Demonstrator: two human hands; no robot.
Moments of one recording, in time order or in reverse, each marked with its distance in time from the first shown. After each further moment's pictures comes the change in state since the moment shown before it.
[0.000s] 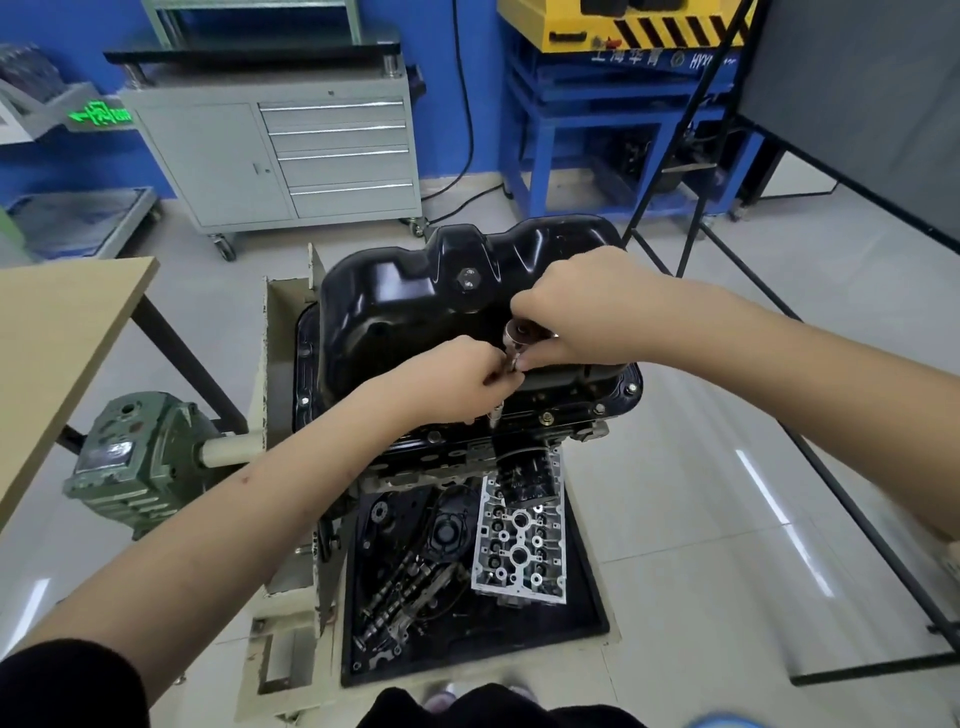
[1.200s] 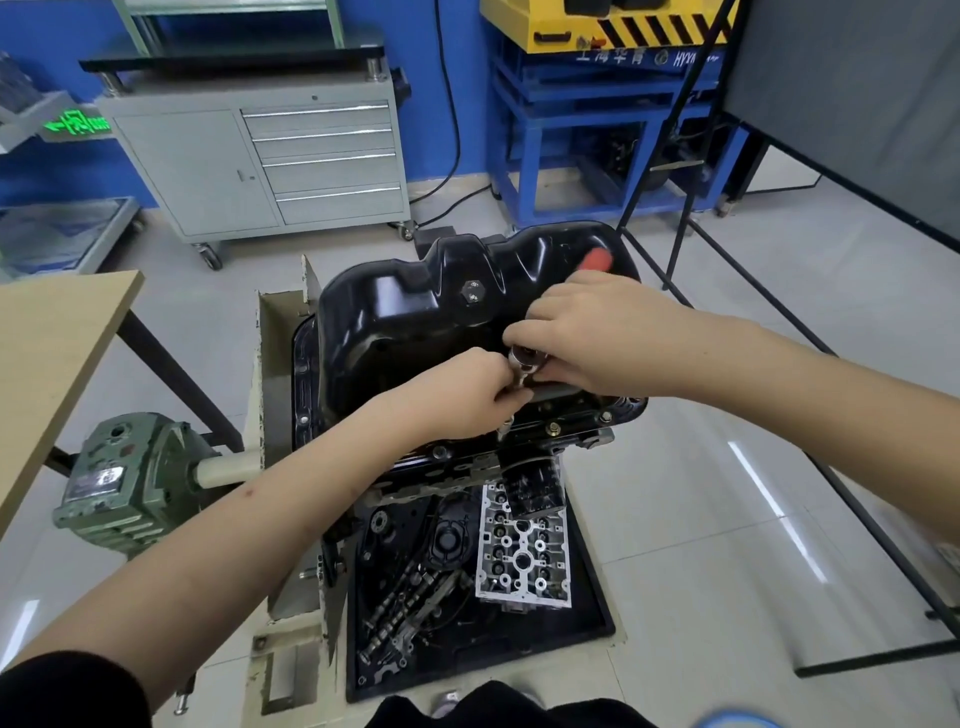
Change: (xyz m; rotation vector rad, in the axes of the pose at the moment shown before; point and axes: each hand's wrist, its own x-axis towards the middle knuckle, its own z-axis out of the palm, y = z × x) left_hand 0.004 0.000 -0.003 0.001 0.006 0.089; right_hand -0.006 0.000 0.016 0.001 0.112 -0.108
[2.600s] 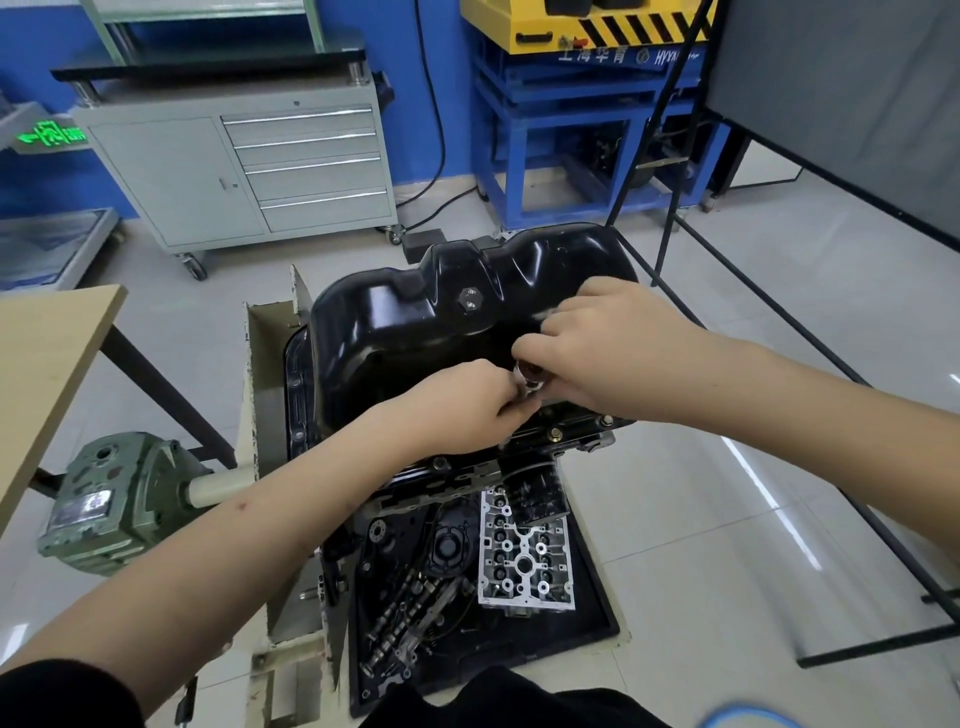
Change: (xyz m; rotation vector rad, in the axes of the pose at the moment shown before) left_hand 0.005 -0.010 0.005 0.079 -0.008 0.073; right_hand -0.005 -0.013 0.000 -0.069 0.029 0.086
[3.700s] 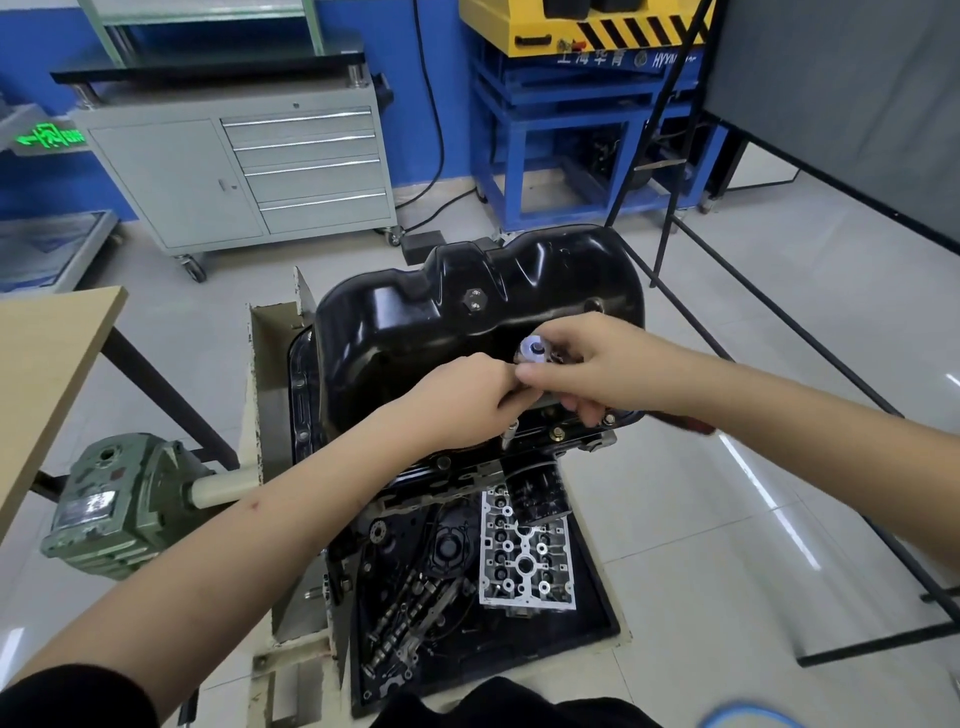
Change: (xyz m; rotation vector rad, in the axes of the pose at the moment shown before) left_hand 0.000 -0.001 -0.001 -0.005 0.066 -0.034; right_hand 0.001 -0.004 0.011 1.307 -0.133 0.464
